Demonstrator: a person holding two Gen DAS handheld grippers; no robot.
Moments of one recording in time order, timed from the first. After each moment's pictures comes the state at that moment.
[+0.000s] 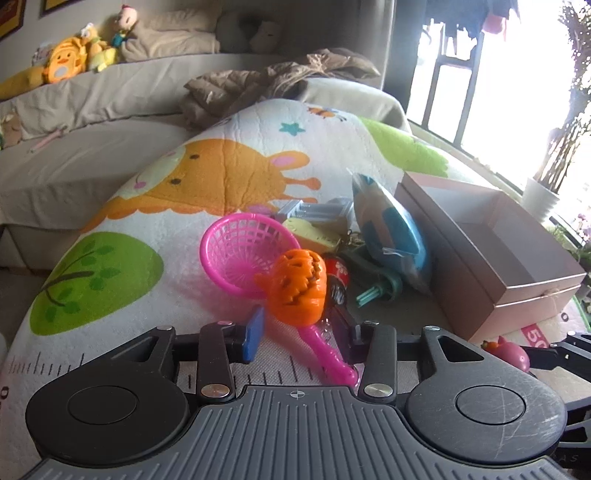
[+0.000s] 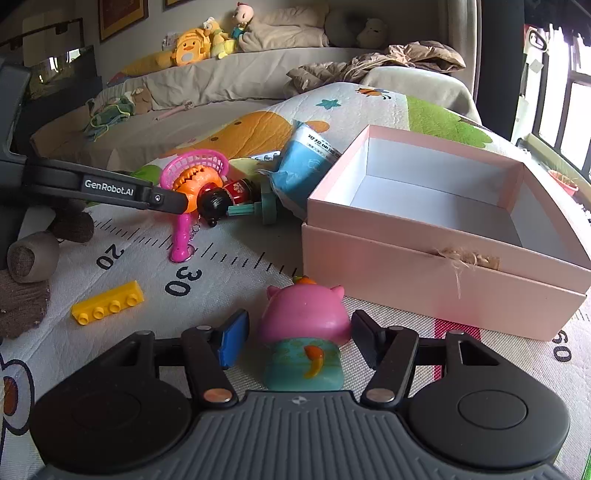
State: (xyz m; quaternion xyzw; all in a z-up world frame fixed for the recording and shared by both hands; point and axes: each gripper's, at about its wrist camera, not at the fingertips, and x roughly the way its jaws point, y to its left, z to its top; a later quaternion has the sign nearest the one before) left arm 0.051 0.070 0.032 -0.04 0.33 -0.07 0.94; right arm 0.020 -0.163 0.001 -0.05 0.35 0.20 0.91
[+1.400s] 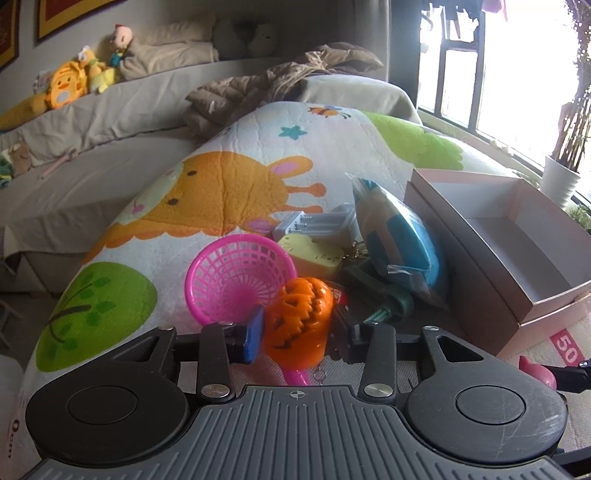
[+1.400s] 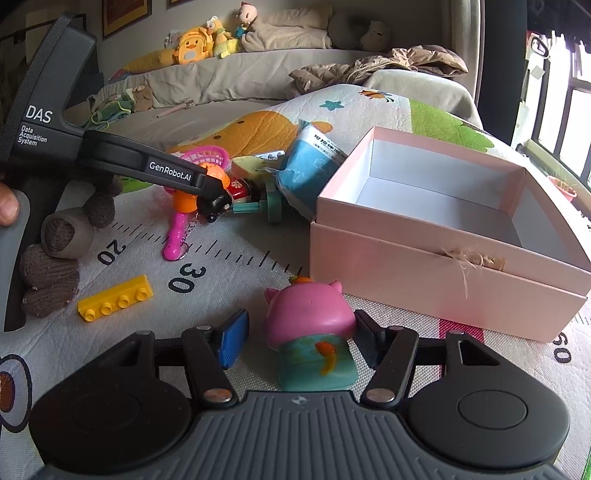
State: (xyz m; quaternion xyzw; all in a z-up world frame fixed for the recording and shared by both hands) left arm 0.076 0.039 0.033 0.02 0.33 -0.03 0.94; right arm 0.017 -0.157 0.000 -0.06 0.34 0.20 0.92
